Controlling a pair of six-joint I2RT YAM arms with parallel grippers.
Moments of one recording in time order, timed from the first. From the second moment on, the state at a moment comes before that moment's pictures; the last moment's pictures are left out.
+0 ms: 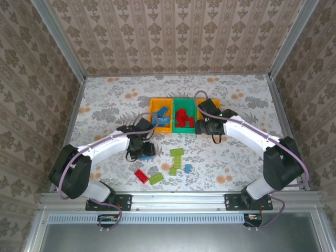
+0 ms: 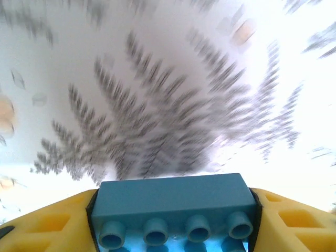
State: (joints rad) left arm -0.66 1.44 0.87 -0.78 0.05 -0.71; right arm 0.52 1.52 1.08 -0.73 0.18 0.51
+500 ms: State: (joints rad) left arm -0.51 1.80 1.54 -0.79 0.08 -0.45; right arm 0.77 1.29 0.79 -0.62 0.07 0.55
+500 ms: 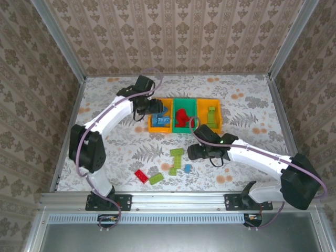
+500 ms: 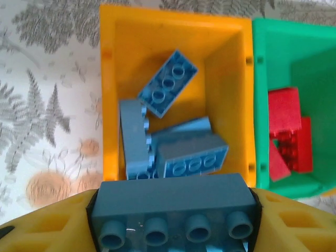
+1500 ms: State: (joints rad) left arm -0.48 1.85 1.57 -0.66 0.21 -0.44; right arm 0.99 1.41 0.78 -0.57 0.07 0.30
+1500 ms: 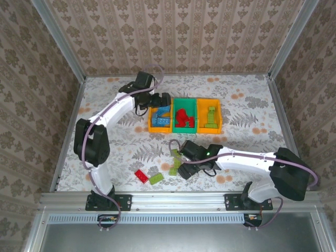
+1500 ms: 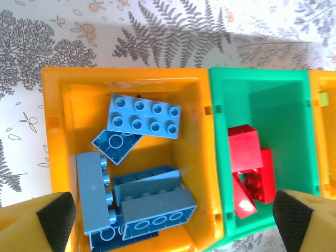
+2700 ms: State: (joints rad) left arm -0.43 1.67 1.30 -0.59 0.23 -0.44; right arm 1.06 1.68 1.00 -0.80 0.13 0.12
